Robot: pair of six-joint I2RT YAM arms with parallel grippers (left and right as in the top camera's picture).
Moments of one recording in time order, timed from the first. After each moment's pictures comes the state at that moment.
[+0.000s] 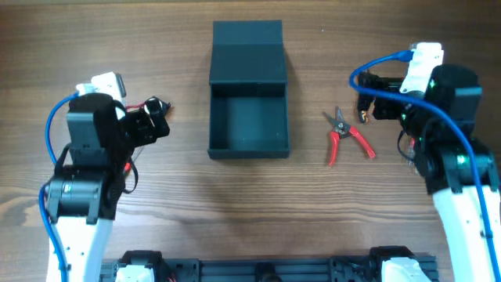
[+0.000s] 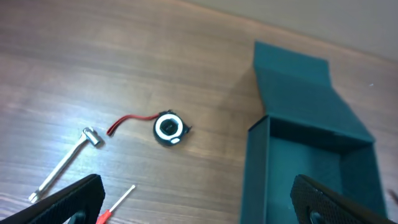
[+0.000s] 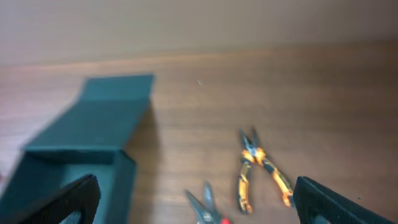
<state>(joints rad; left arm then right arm) -0.05 0.99 1.04 -0.74 -0.07 -0.28 0.02 1.11 1.10 -0.58 -0.07 0.09</state>
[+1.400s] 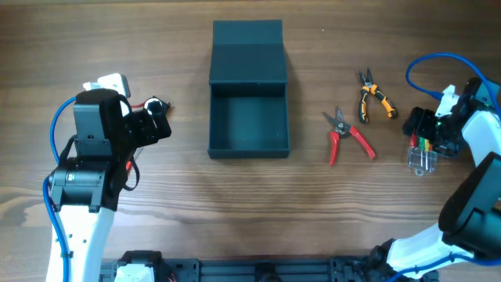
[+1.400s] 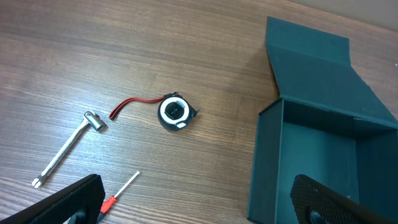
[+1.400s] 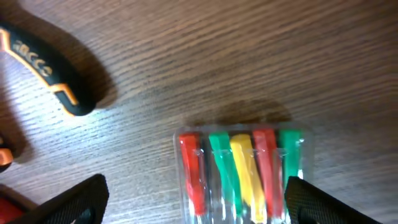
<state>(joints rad) -0.04 1.04 1.04 -0.78 -0.08 -0.27 -0.49 1.77 1.11 -0.66 -0.12 -0.11</state>
